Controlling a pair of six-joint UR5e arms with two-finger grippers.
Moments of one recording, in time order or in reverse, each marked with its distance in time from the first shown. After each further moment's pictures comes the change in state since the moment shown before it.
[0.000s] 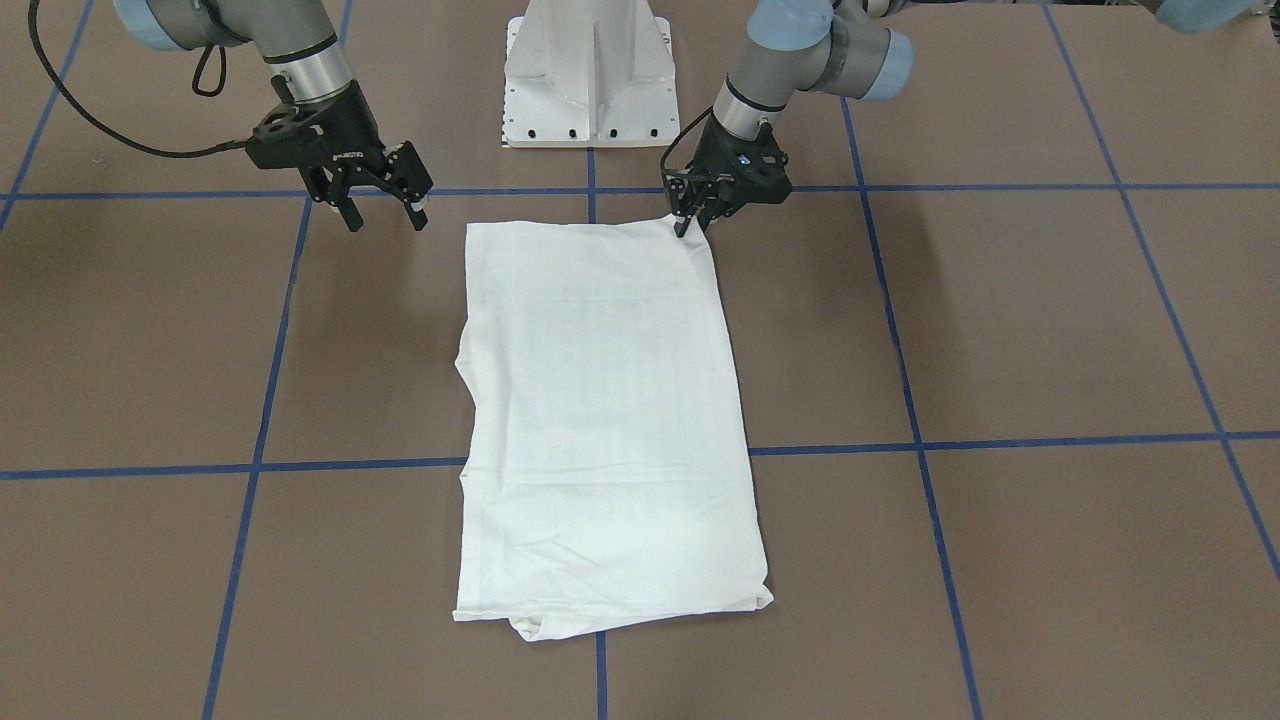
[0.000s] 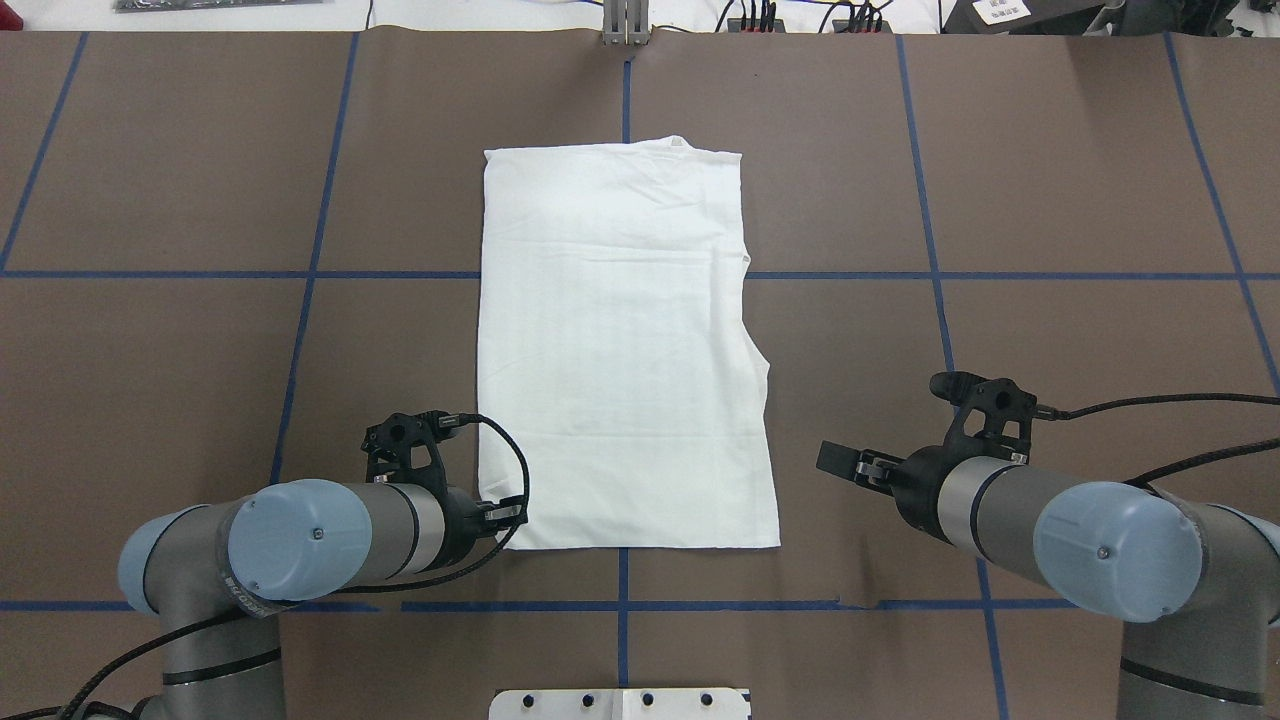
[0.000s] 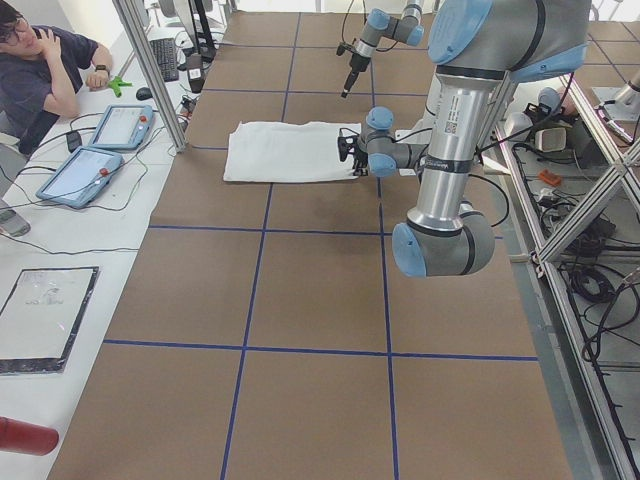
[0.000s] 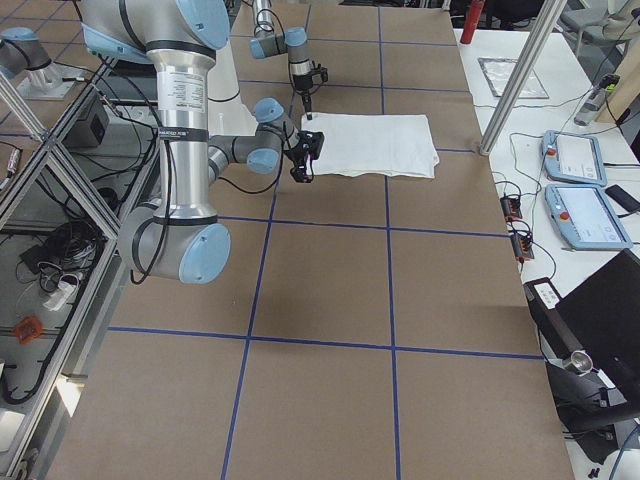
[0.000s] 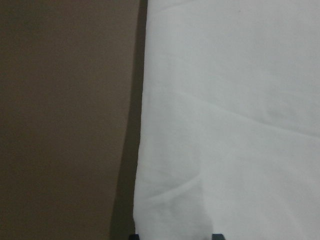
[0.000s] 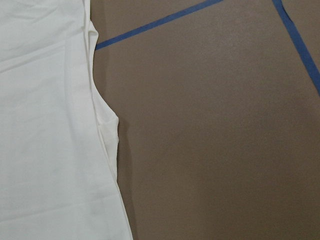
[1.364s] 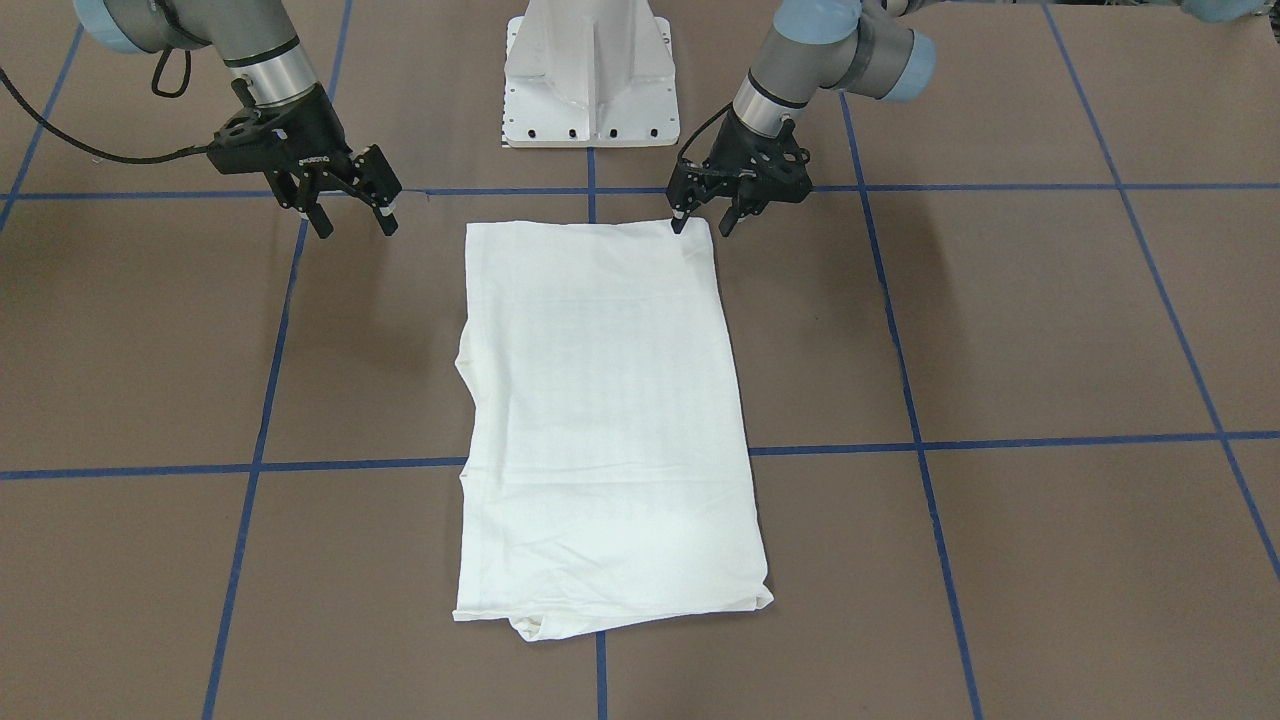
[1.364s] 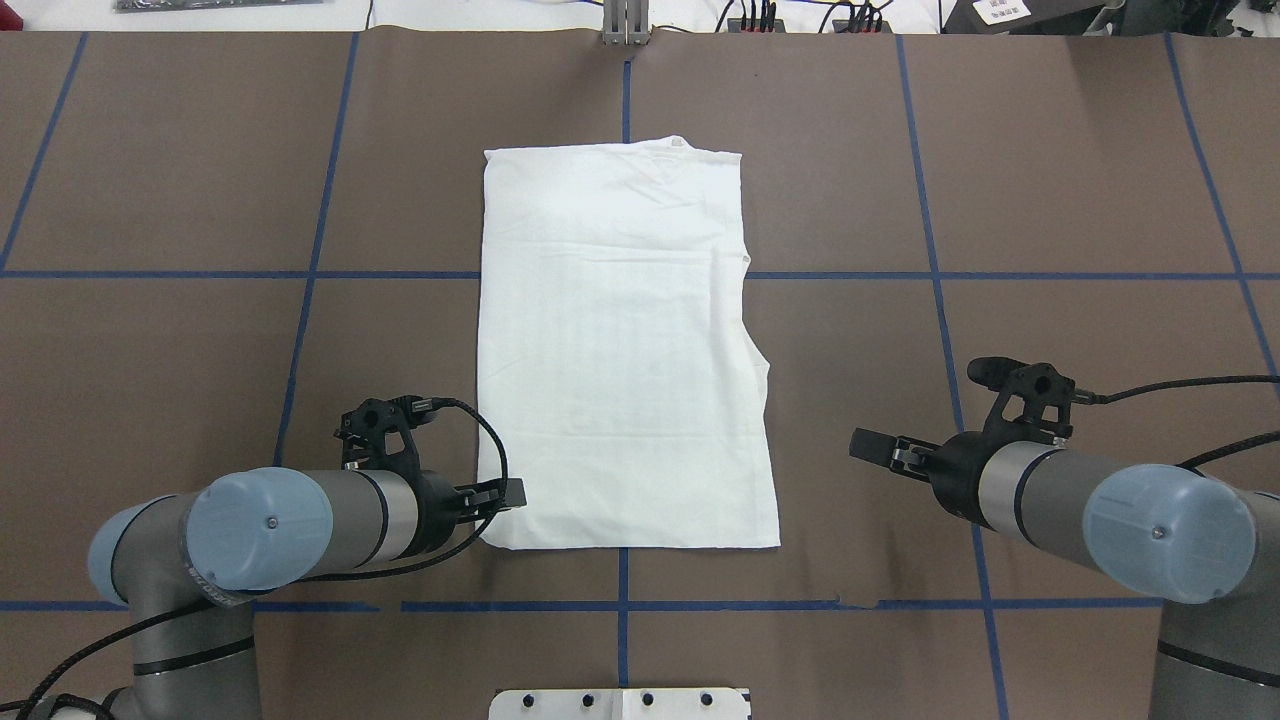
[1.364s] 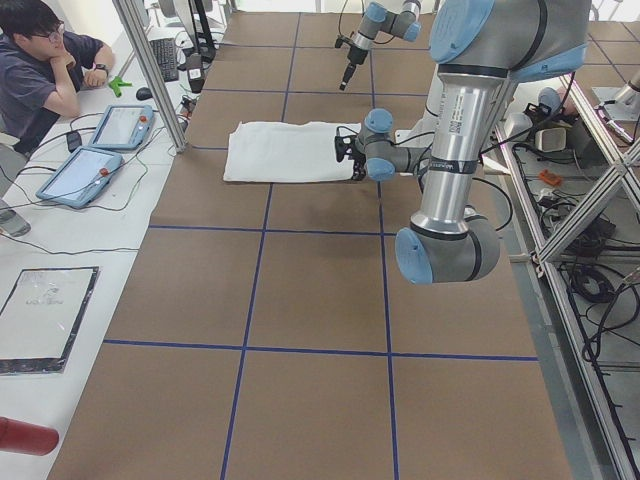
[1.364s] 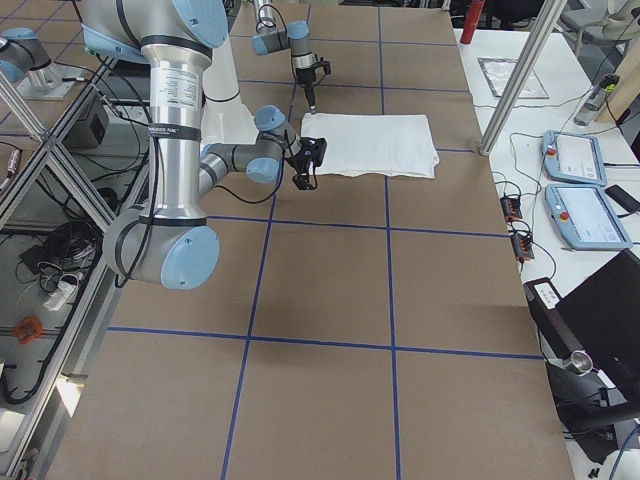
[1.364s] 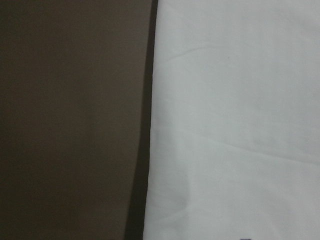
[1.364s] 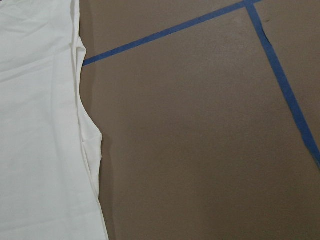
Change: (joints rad) left arm -0.023 0.035 -0.019 -0.054 0.000 -0.002; right arm 0.043 -0.044 0.002 0.044 0.029 -0.026
